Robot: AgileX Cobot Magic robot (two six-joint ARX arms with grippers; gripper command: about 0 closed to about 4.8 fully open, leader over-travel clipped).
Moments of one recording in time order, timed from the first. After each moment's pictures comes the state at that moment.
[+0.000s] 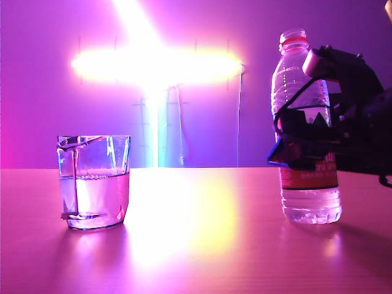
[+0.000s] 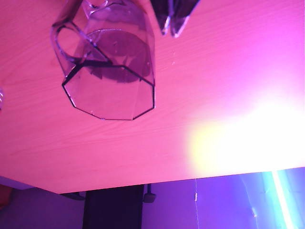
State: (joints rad) left arm -0.44 0.00 0.01 -0.08 0.02 0.01; right arm 0.55 1.35 0.21 0.84 0.17 0.12
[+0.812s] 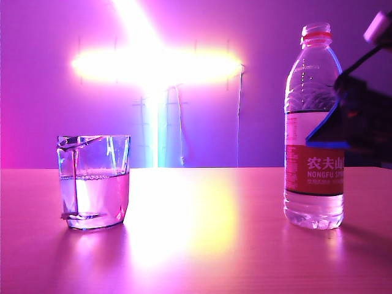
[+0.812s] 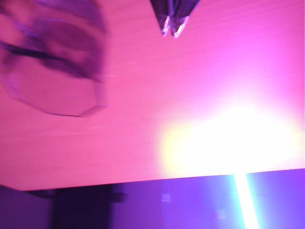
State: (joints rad) left arm -0.29 0.00 0.01 -0.08 0.02 0.01; right arm 0.56 0.84 0.04 0.57 0.18 0.21
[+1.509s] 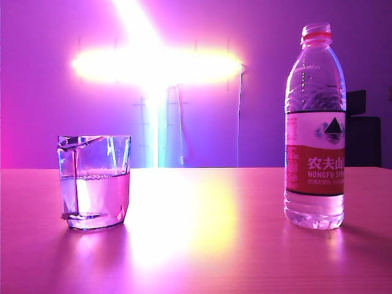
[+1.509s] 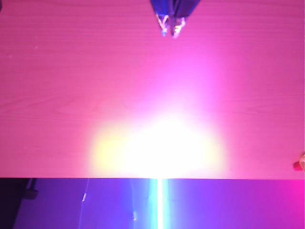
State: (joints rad) left arm 0.00 0.01 0.01 -0.09 0.02 0.01; right arm 0.55 0.02 0.07 -0.16 0.15 0.21
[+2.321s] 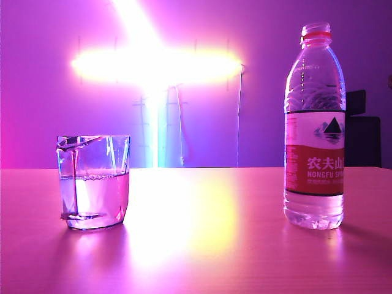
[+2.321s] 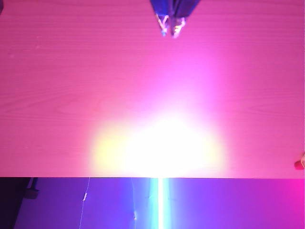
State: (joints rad) left arm 0.00 0.01 0.01 -0.09 0.02 0.01; right arm 0.56 0.00 0.07 -0.13 0.16 0.20
